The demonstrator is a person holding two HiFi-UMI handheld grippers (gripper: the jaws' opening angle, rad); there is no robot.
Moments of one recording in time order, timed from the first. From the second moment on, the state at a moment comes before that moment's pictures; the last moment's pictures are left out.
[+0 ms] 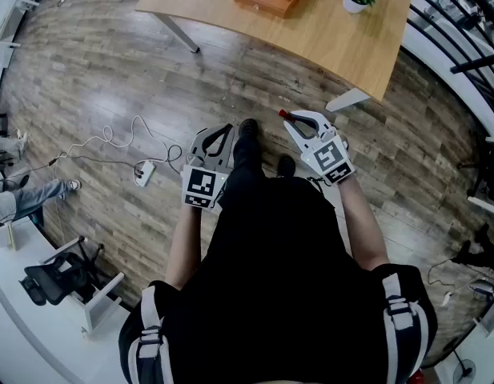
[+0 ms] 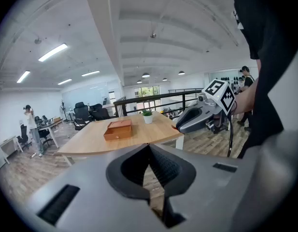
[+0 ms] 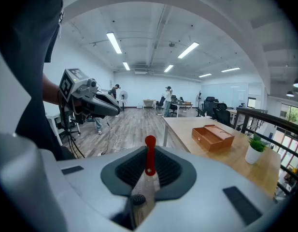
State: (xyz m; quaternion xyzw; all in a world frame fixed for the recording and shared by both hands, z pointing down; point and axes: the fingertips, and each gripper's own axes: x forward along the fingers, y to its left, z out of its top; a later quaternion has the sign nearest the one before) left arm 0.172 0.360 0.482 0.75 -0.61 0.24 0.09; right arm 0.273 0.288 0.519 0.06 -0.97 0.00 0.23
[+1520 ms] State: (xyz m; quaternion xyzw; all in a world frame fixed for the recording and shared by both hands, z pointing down) left arm 0.111 0.270 0.473 0.79 -0.57 0.21 0.09; right arm 0.203 0.234 0.493 0.09 -0.97 0.00 0.24
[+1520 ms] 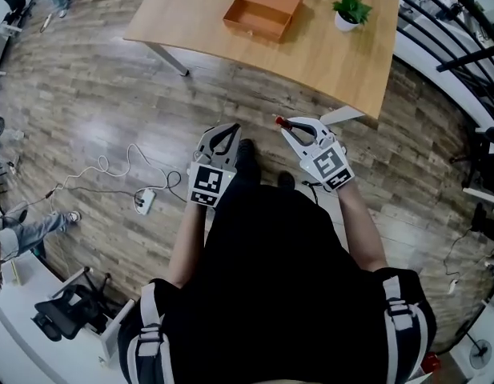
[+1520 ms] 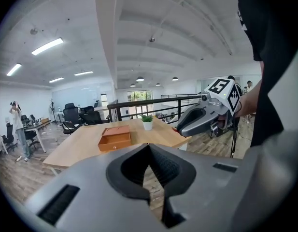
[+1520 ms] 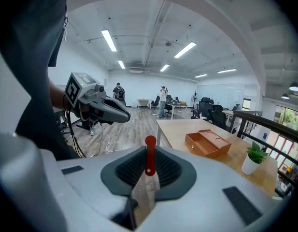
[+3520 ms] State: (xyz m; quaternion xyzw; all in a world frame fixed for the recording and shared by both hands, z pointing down) left arm -0.044 0.179 0.475 0.85 -0.49 0.19 0.06; right arm 0.043 0.164 0.496 0.17 -0.95 -0.01 0.26
